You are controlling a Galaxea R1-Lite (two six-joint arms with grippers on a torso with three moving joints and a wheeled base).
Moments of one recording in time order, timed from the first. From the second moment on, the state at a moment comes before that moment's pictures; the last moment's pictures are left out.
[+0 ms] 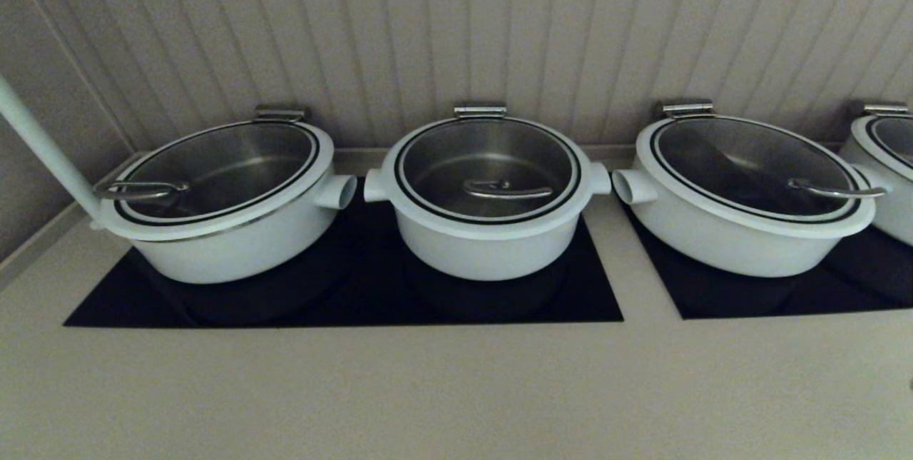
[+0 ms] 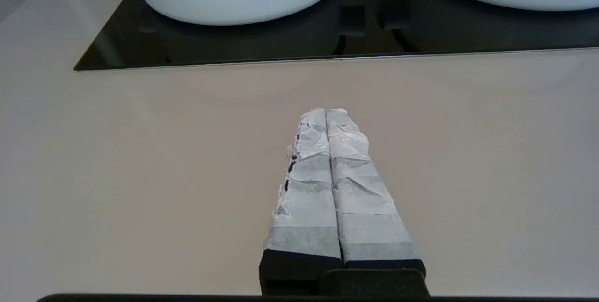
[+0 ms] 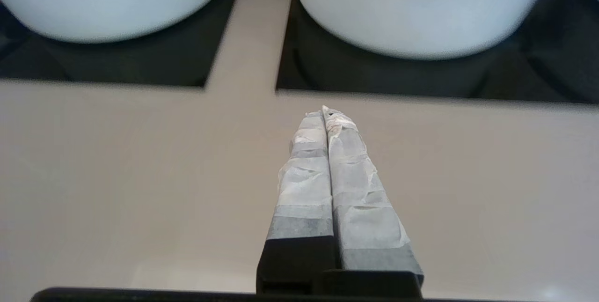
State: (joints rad) left arm -0.01 0.00 0.00 0.00 -0.01 0.02; right arm 0.01 0.56 -0.07 -0.39 0.06 0.00
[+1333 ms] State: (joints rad) left arm -0.01 0.00 0.00 0.00 -0.01 0.02; right arm -0.01 0.00 0.00 0.00 0.04 -0.06
